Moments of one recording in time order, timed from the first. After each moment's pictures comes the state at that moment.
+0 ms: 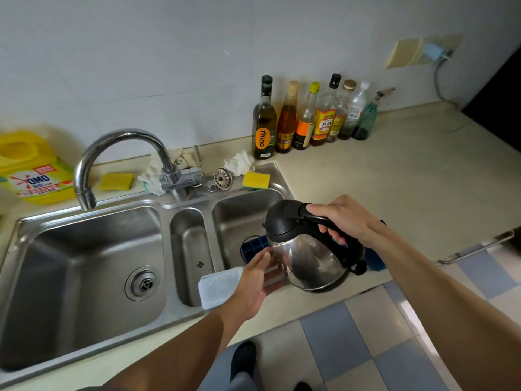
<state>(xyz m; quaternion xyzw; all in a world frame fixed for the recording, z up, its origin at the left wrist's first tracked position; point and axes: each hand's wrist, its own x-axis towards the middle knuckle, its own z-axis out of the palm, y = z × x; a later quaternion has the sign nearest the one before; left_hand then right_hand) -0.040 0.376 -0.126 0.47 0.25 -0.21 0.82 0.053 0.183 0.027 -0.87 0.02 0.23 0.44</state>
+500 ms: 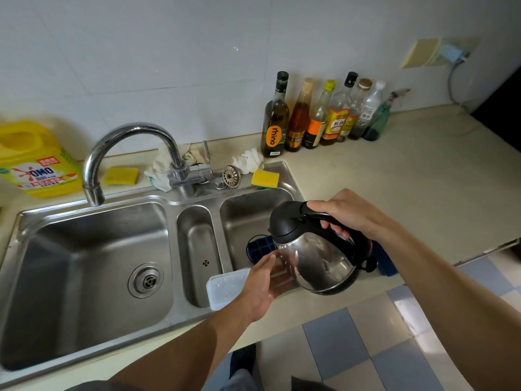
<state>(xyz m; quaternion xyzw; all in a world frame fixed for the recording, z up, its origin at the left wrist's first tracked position) -0.034 0.390 -0.136 0.42 0.27 -0.24 0.83 0.076 0.214 0.032 -0.88 0.03 0.26 0.39</state>
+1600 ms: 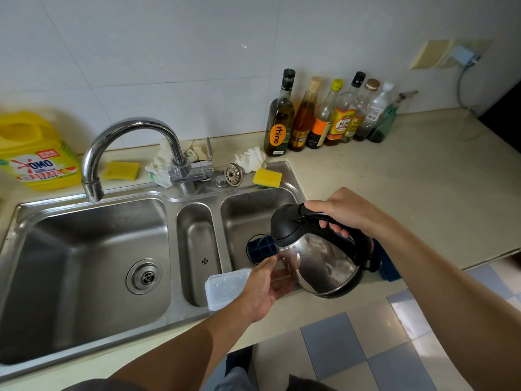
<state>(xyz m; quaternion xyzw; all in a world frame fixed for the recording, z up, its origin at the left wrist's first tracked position) -0.029 0.386 -0.135 0.37 0.30 -0.25 0.84 0.093 0.221 0.026 -0.89 0.04 0.28 0.34</state>
